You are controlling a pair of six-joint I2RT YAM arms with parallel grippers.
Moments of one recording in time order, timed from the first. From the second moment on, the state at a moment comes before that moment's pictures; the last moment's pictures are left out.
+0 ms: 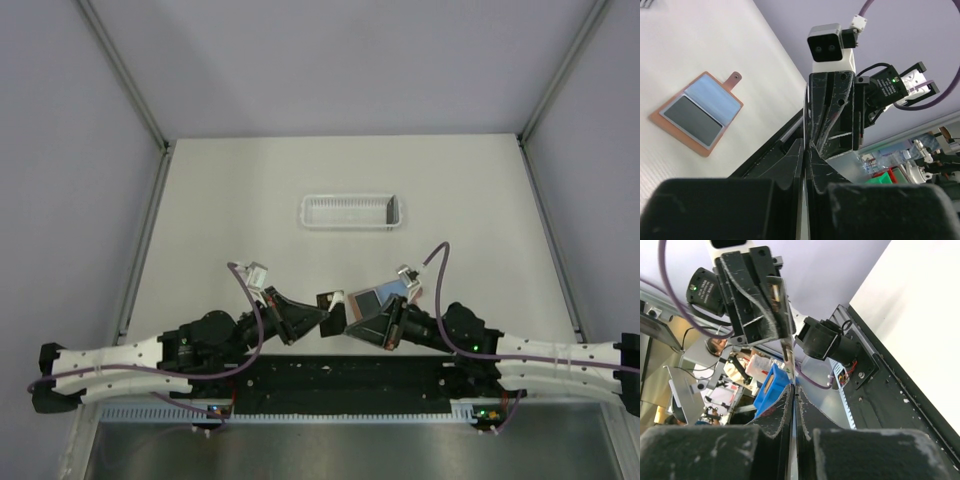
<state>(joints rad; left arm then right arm) -1.38 0.43 0.37 0.07 -0.36 -0.86 1.22 0.69 0.14 0.71 -0.07 1.07</state>
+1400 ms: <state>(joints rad) -1.38 0.57 0.36 0.19 -0.22 -0.85 1.22 0.57 0.18 0.51 -0.03 0.97</state>
